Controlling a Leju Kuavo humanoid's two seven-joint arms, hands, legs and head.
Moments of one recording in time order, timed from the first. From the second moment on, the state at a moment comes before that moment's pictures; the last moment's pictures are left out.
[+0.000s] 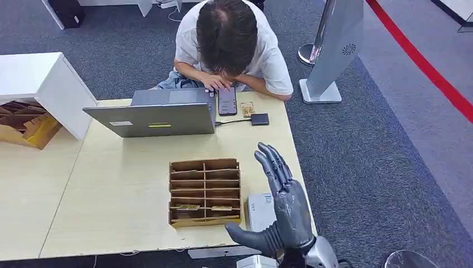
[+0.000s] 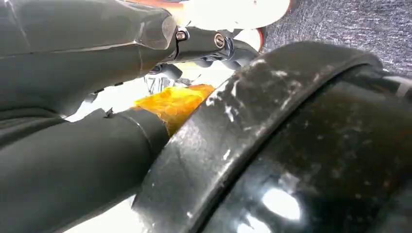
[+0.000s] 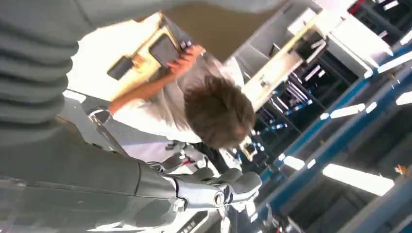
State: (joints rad) left arm -0.13 -0.04 -1.55 -0.19 0.22 0.39 0.16; right arm 0.06 -0.06 0.64 -1.86 0.87 -0.42 -0.21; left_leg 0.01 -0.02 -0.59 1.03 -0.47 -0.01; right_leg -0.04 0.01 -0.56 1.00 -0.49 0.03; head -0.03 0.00
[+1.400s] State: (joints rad) left arm -0.15 -0.04 -1.55 -0.19 0.17 0.36 0.18; right arm -0.05 -0.07 0.79 -1.55 1.14 -0.35 -0.03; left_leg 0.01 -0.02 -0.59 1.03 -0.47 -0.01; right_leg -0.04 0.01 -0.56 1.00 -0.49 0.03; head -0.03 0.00
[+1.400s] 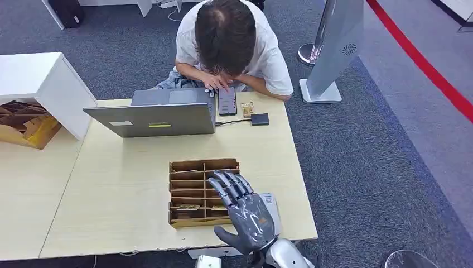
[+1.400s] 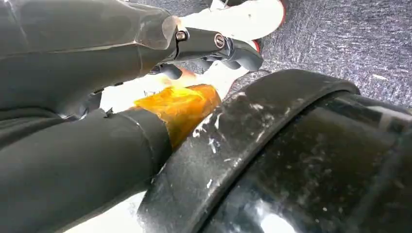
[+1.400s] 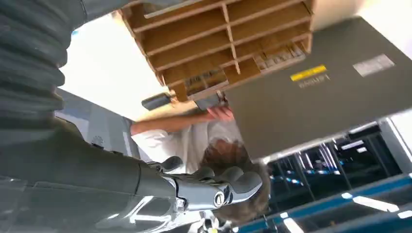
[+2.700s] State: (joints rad) left arm -0.16 -0.05 -1.55 -0.19 0.14 0.34 0.19; right arm -0.10 -0.05 0.82 -1.39 1.20 -0.29 0.04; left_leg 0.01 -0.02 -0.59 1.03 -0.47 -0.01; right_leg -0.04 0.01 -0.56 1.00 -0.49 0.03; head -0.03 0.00
